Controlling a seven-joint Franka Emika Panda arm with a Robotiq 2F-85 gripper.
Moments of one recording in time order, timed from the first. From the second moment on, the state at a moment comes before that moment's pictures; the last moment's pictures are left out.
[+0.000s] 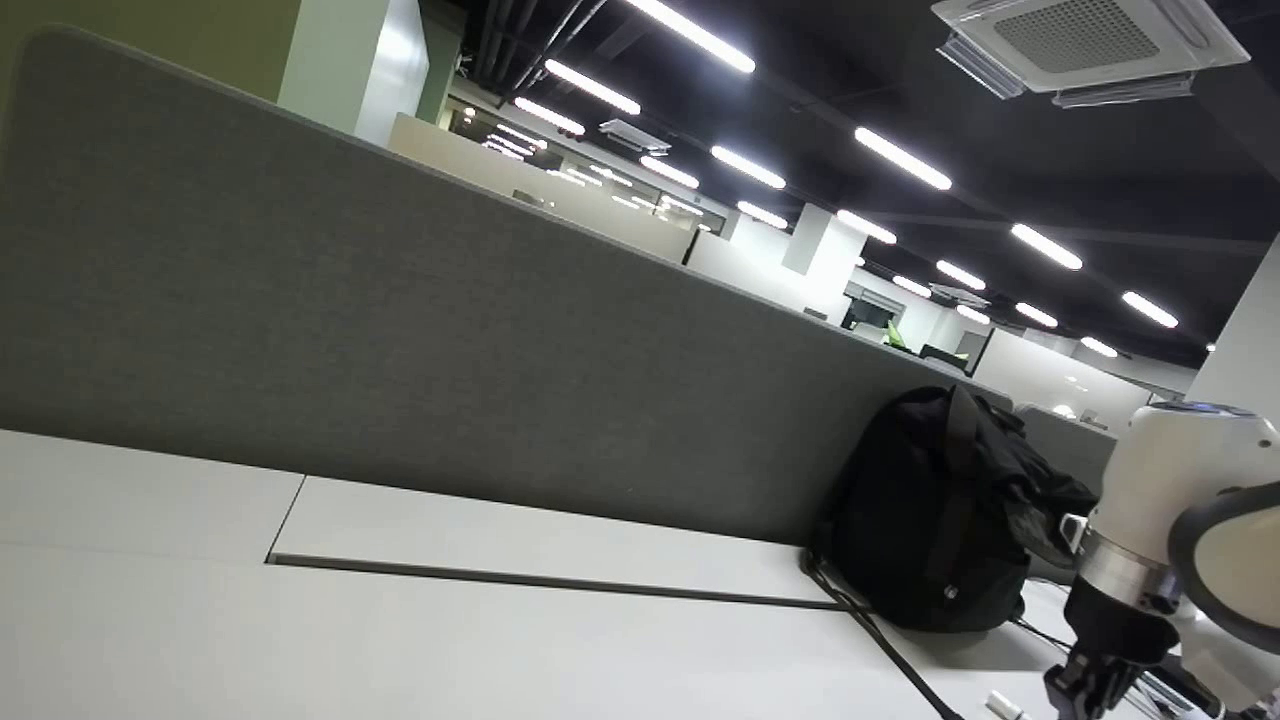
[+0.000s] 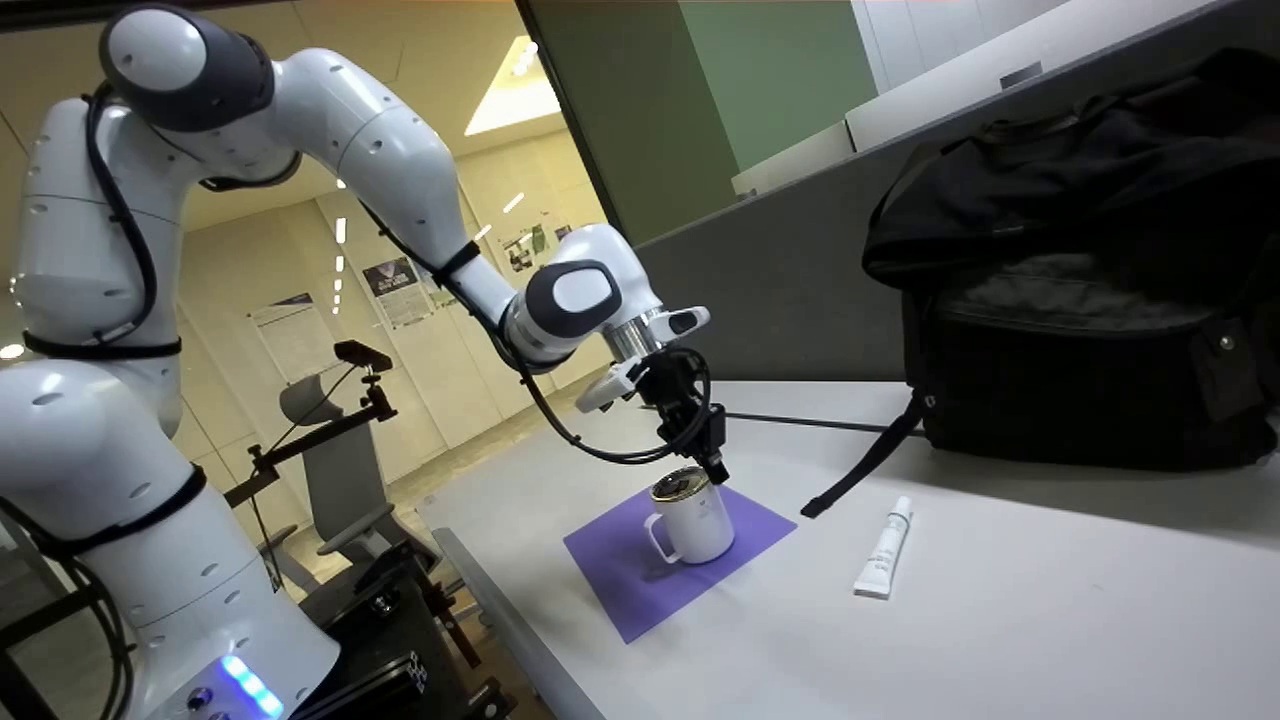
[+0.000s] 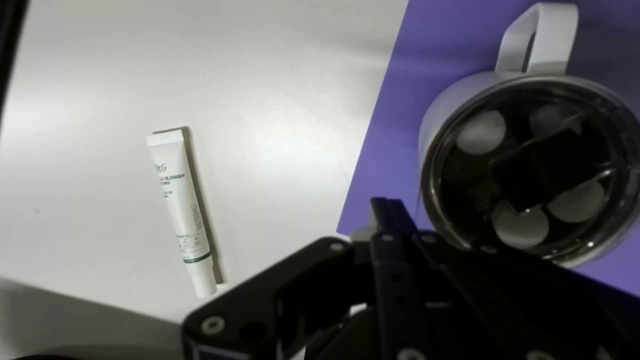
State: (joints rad) arm -0.05 0.52 -0.22 -2.23 -0.34 2.78 0.02
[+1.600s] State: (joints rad) arm -0.02 0.44 -0.16 -2.21 -0.26 2.56 0.03
